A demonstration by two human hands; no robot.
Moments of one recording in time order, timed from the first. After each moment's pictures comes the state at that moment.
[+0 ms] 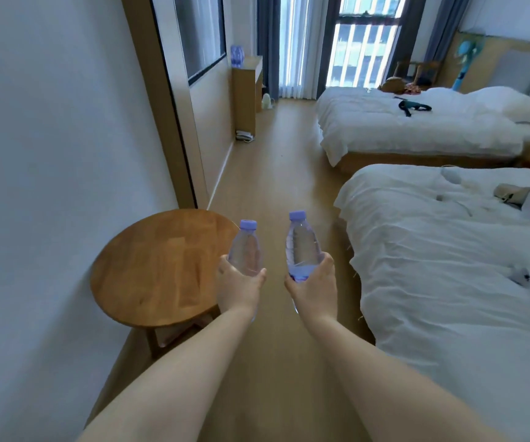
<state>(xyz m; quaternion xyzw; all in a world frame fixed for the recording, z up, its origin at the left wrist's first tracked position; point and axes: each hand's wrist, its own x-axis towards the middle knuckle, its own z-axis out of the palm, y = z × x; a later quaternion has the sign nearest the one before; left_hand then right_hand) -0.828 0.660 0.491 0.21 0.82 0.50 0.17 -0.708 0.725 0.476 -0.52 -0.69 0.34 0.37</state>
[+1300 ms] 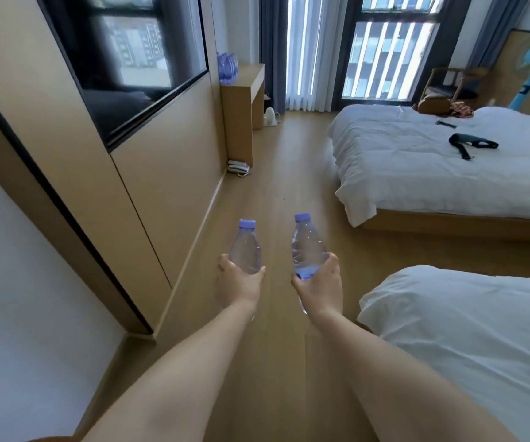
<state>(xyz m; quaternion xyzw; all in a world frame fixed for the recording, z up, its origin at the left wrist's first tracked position) -1.201 1.471 0.489 0.16 0.85 0.48 0.16 -1.076 1.544 0.478 -0.54 -0.70 0.36 0.30</state>
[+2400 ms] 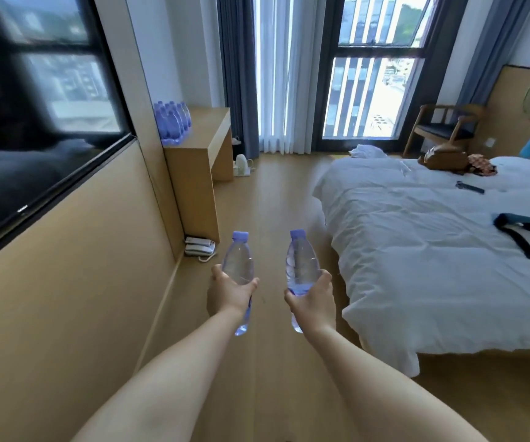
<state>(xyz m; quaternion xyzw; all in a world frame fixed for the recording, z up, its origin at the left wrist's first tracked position) -1.605 2.231 0.494 0.23 0.85 0.44 0.19 -1.459 2.286 0.480 -0.57 -0.66 0.37 0.33</state>
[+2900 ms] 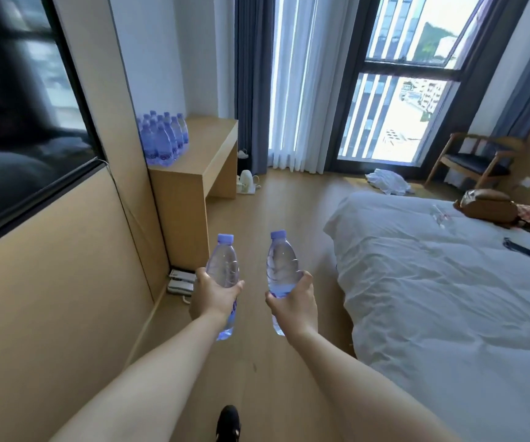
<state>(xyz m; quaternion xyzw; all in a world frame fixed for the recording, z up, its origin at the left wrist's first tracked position) -1.793 2.532 0.491 0.19 0.84 0.48 0.17 -1.652 2.595 0.495 -0.52 -0.69 0.40 0.31</state>
